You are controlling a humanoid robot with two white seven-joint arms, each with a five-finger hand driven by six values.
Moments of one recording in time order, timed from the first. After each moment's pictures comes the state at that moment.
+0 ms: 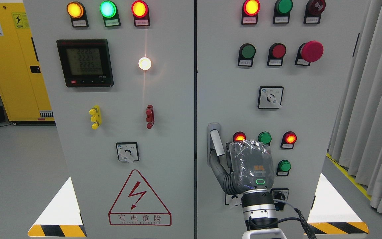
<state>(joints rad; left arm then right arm) -0.04 -0.11 -0.09 -0.04 0.15 -0.05 -0.03 -0.47 0.14 0.27 -1.77 1.48 0.24 0.00</state>
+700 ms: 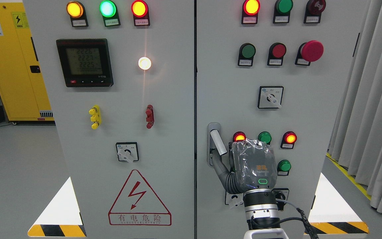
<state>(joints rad) -0.04 -0.11 -0.09 -0.04 0.15 -0.05 -0.03 -0.47 0.14 0.26 -1.77 1.48 0.24 0.00</state>
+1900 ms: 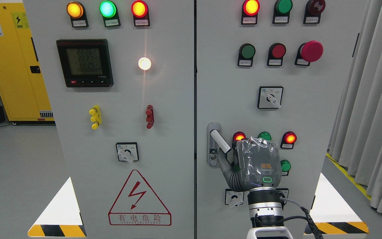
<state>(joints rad) -0.04 -0.11 -0.09 -0.04 0.15 -0.05 -0.03 -0.47 0.14 0.24 -1.77 1.48 0.24 0.00</state>
